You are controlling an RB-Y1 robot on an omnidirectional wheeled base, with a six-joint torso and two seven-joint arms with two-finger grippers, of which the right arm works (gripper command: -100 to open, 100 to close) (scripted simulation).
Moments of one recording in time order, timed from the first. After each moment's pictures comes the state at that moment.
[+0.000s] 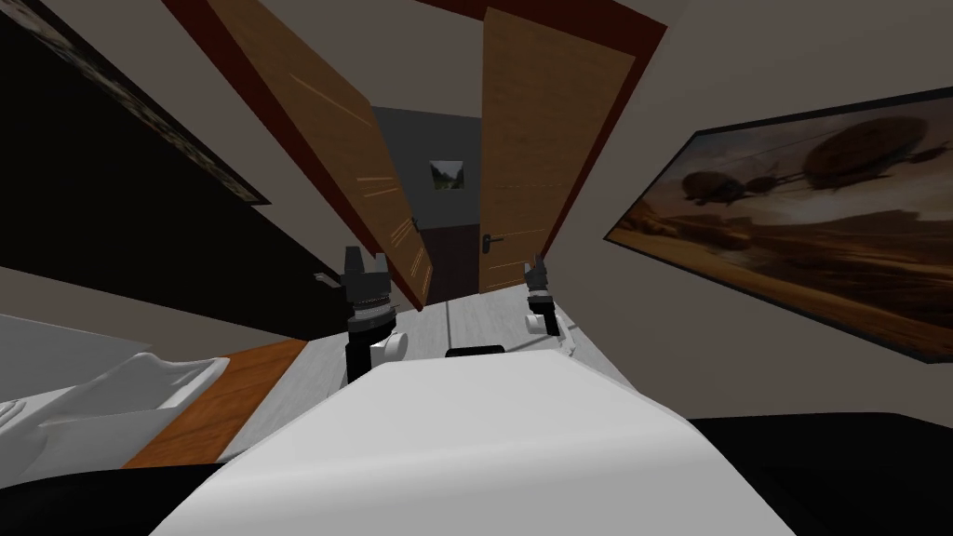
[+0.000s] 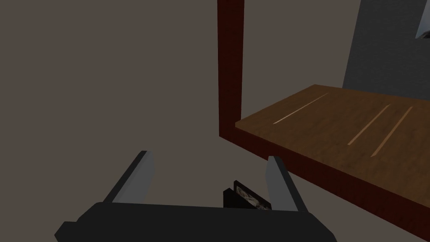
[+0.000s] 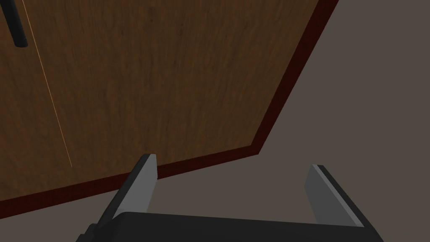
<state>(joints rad) 0.23 -0.07 -0.06 -1.81 0.07 -0.49 -0.13</state>
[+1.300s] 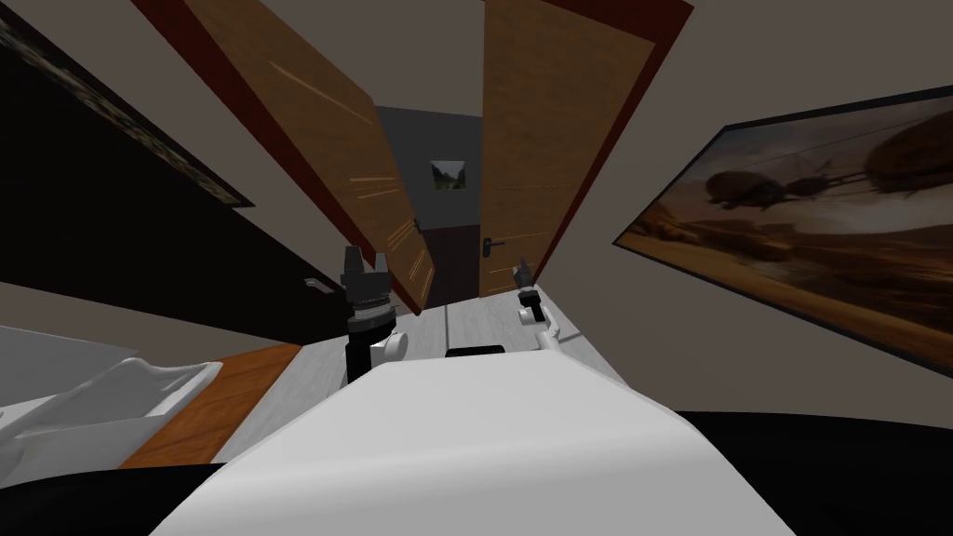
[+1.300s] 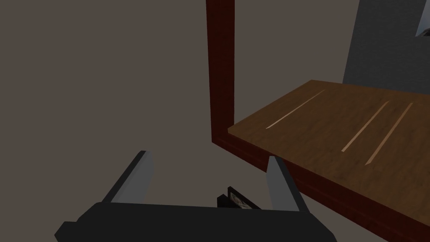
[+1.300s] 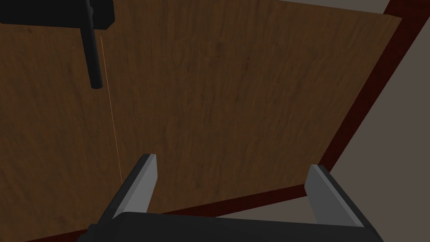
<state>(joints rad) 0.02 -0.11 -0.05 -1.46 0.13 -0.50 -0.22</state>
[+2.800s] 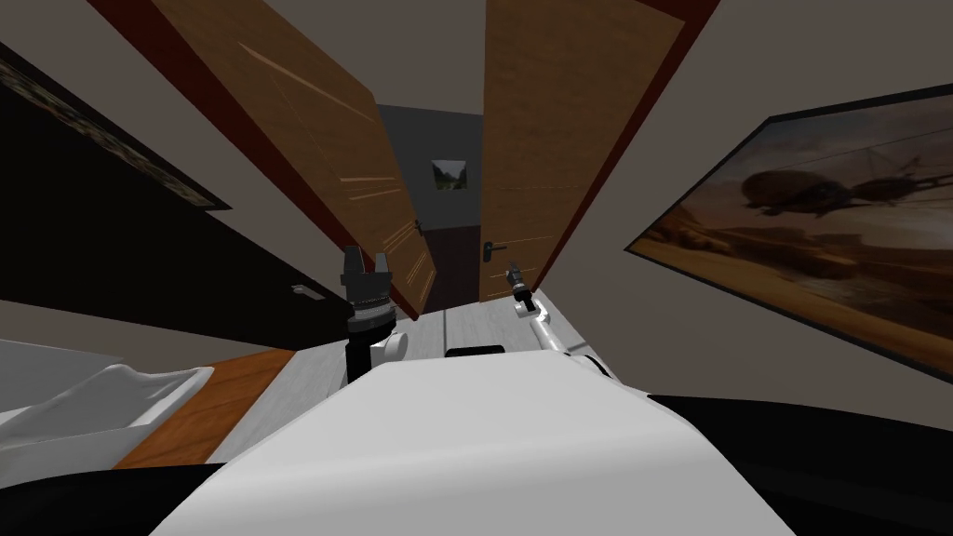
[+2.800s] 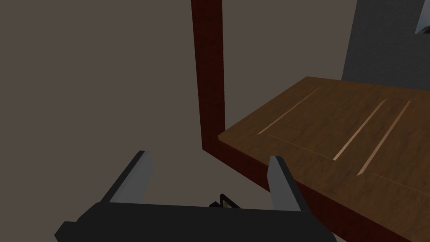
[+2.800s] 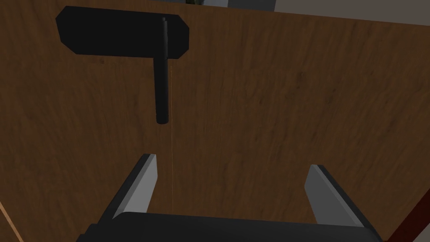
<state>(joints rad) -0.21 -0.16 -0.04 -1.07 0.20 -0.51 -0.33</state>
